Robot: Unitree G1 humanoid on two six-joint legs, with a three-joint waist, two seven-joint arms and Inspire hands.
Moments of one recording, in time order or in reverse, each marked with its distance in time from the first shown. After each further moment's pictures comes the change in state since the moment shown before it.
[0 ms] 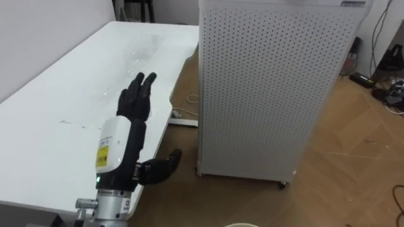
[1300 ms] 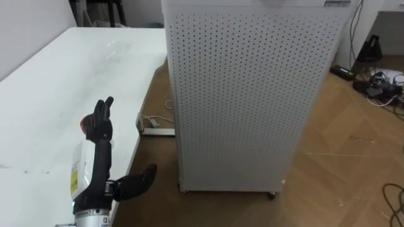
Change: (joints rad) left arm 0.045 -0.018 0.058 0.138 -0.156 -0.024 0.013; right arm 0.041 -0.019 0.044 -0.053 -0.035 0.048 -0.082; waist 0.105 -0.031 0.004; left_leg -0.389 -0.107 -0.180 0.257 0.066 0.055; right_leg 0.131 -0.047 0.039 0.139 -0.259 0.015
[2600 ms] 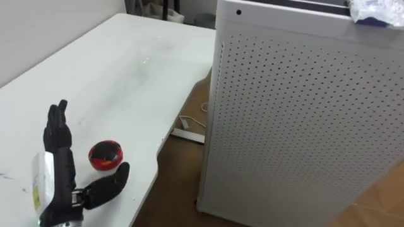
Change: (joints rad) left arm 0.168 0.011 0.061 -0.083 -0.107 0.004 0.055; right arm -0.003 -0.003 0.036 -0.057 -0.098 -0.014 0.118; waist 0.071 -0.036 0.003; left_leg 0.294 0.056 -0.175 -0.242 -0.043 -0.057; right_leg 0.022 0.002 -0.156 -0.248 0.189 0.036
